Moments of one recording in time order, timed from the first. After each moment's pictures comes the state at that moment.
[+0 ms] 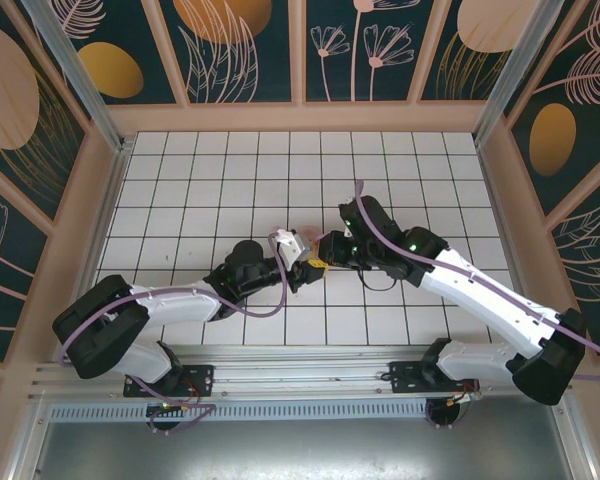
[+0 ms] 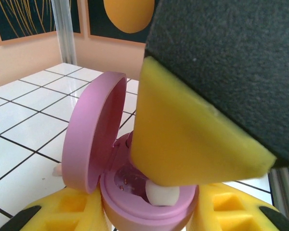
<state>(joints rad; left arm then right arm) -0.88 1.45 0.54 0.79 0.33 -0.05 0.86 1.18 1.11 -0.74 -0.05 0.83</state>
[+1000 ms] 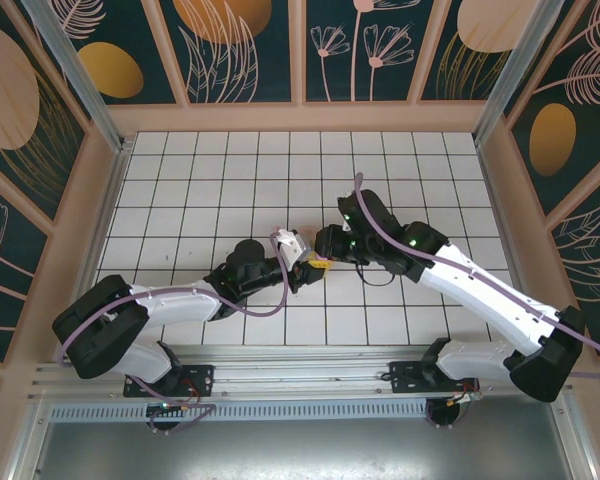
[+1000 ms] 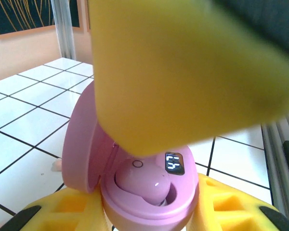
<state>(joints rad) -0.88 1.45 0.55 0.76 0.33 -0.05 0.86 1.20 1.17 -0.75 -0.04 0.83</state>
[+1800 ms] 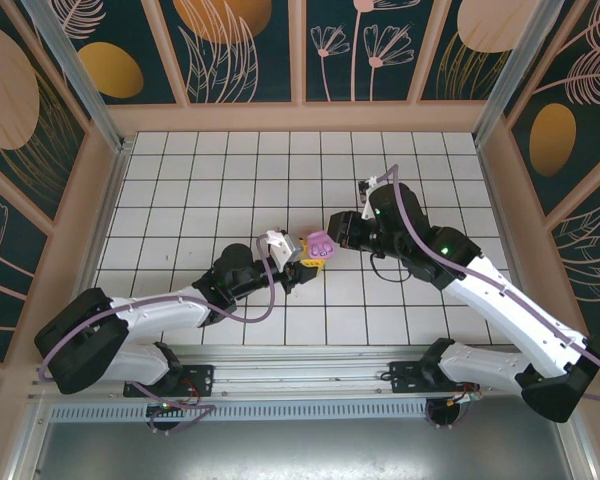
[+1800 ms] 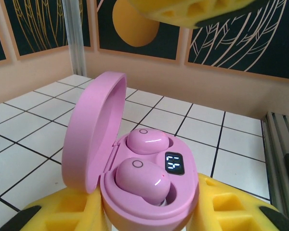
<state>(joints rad) -0.88 1.33 0.50 0.76 0.29 -0.05 0.79 1.07 1.17 -0.67 -0.05 0.80</state>
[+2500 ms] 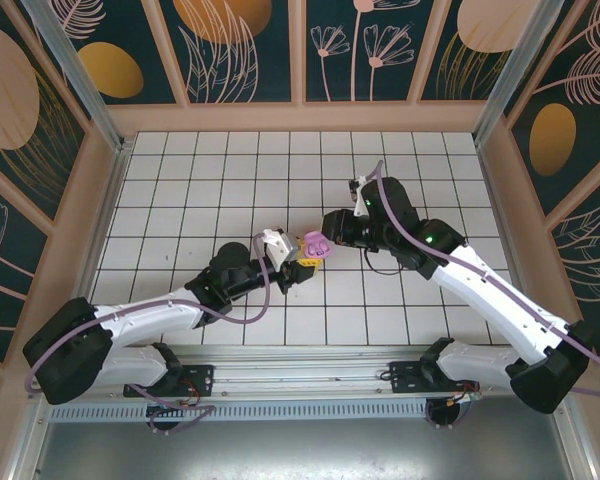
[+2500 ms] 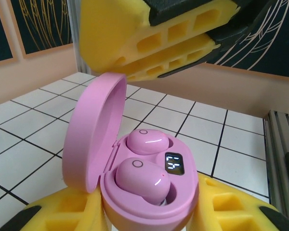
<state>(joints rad) -0.88 1.25 0.51 0.64 0.27 -0.04 0.73 1.15 1.14 -0.62 -0.16 0.75</state>
